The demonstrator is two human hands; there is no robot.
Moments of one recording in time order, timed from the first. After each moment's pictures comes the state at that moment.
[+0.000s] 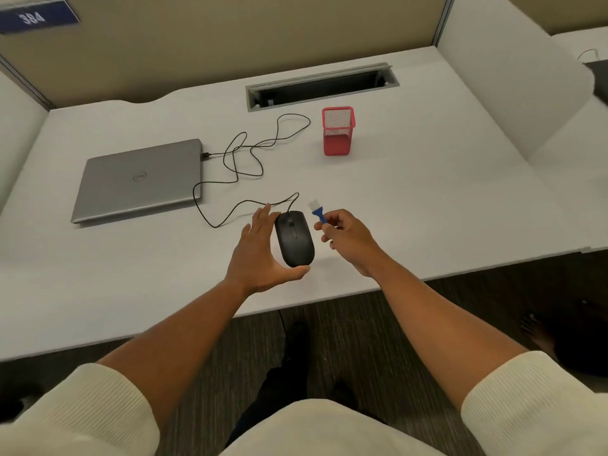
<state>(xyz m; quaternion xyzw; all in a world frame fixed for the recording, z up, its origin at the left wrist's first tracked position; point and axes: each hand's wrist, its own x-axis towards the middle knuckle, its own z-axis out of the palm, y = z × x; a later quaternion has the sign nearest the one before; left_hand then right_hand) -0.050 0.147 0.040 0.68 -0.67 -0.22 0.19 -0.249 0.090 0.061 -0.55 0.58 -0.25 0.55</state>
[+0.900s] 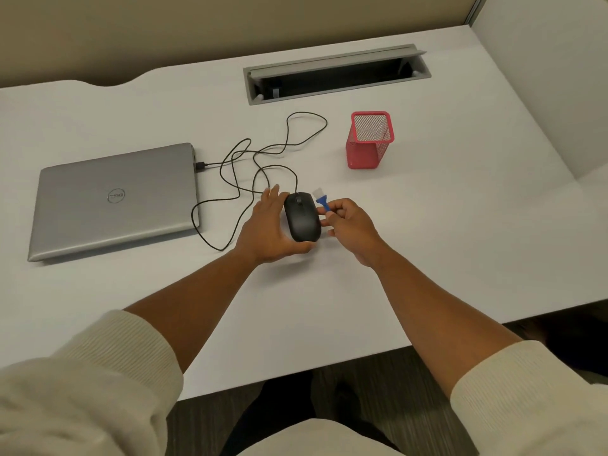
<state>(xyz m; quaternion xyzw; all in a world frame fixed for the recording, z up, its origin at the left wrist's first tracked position) 0.021 -0.016 -0.007 0.67 -0.66 -0.30 0.16 -0.166 -0.034 0.038 -0.49 0.66 -0.21 0.53</state>
